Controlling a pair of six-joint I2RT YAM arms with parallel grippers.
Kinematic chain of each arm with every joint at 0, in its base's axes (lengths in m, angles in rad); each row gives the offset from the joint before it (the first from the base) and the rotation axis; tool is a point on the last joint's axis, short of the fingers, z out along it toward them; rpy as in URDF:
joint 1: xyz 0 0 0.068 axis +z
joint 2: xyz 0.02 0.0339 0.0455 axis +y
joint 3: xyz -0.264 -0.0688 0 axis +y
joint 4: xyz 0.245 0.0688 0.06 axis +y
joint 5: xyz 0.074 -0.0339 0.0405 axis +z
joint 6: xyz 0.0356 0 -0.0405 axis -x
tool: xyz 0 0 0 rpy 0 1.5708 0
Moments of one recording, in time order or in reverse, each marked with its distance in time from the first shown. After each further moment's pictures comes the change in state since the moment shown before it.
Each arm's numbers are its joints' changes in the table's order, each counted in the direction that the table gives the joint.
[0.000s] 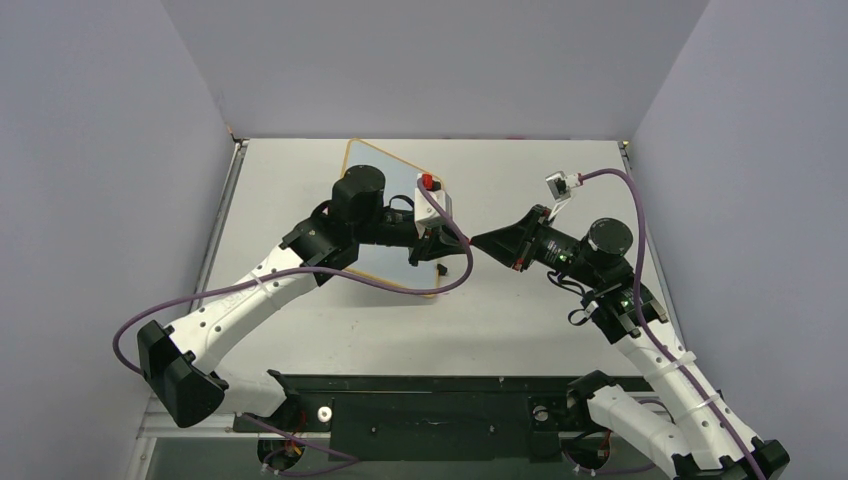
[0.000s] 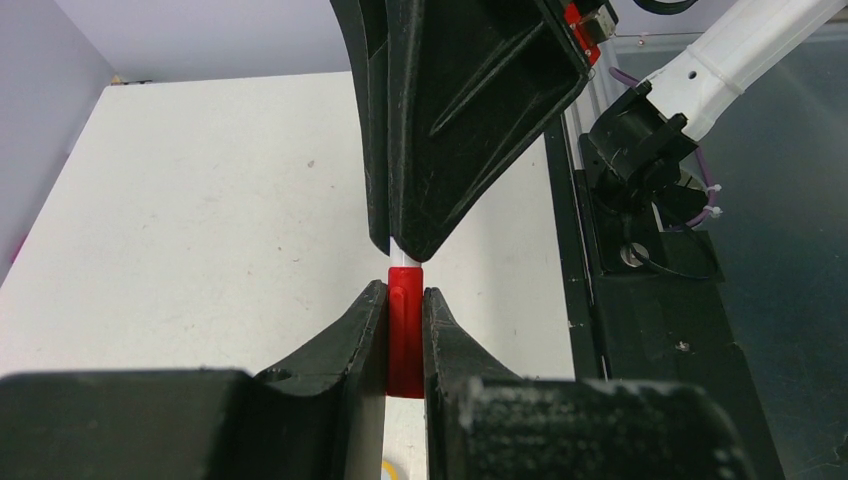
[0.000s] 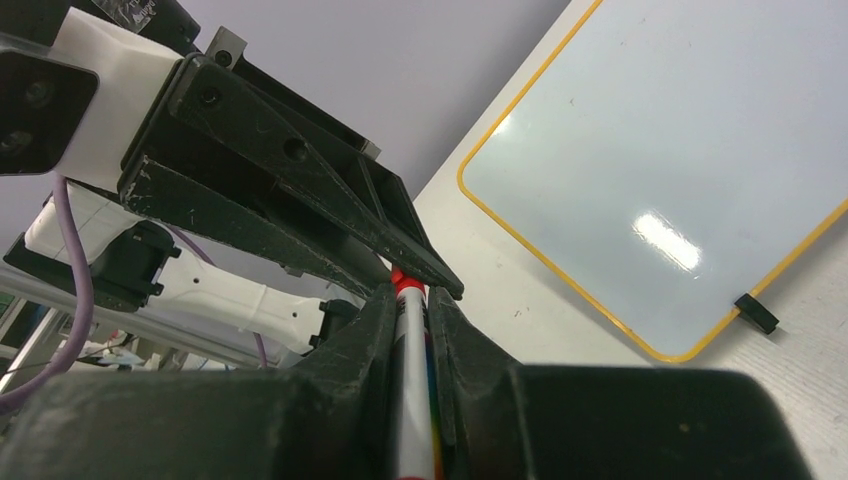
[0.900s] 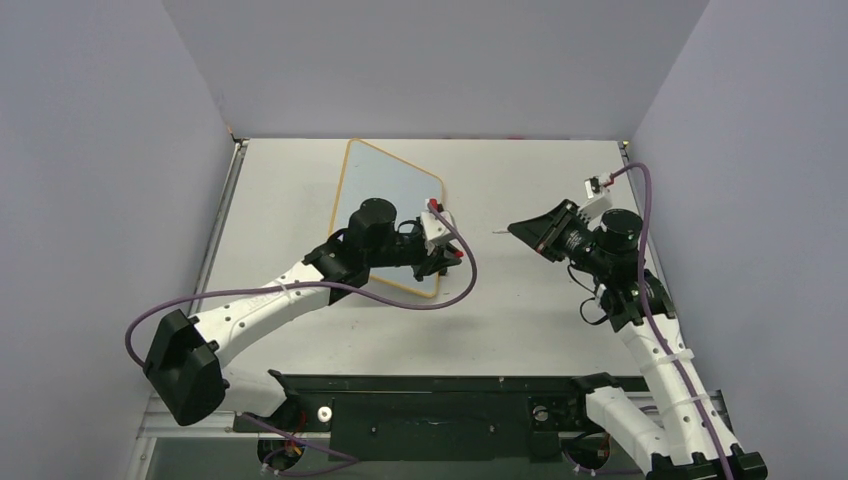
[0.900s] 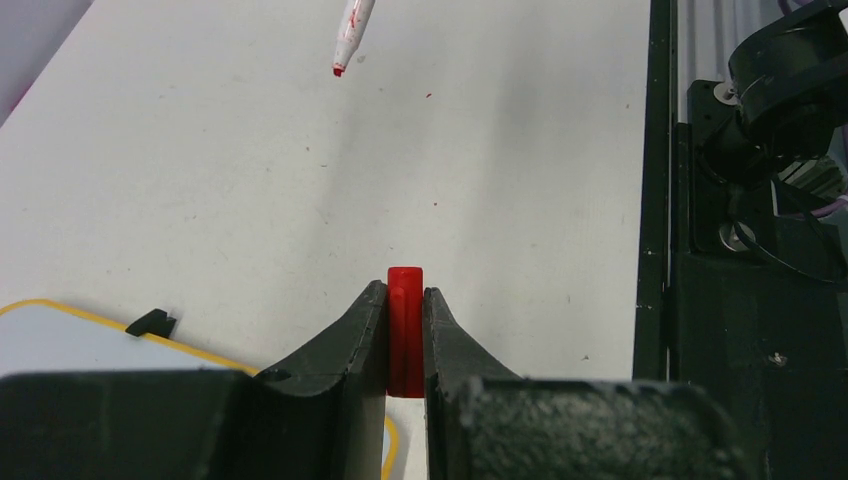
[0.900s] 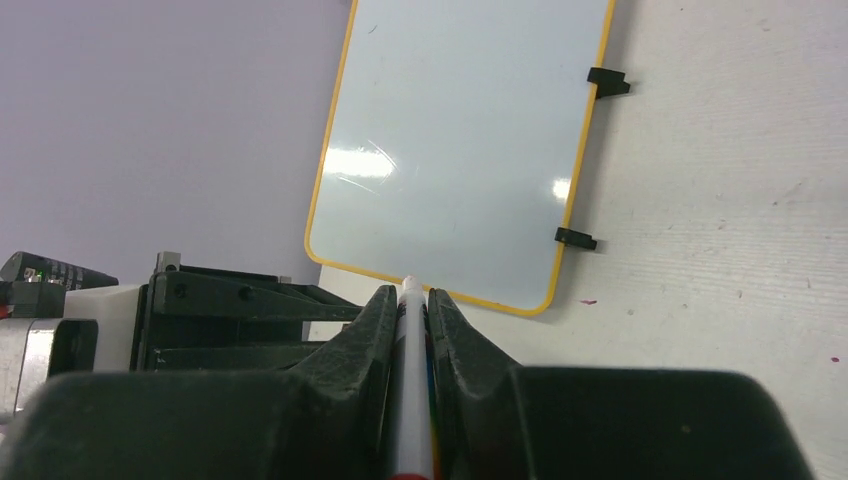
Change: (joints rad) left arm -0.016 0.002 0.284 -0.225 0.222 0.044; right arm -0.242 0.024 -0.005 0.252 -0.137 -0.082
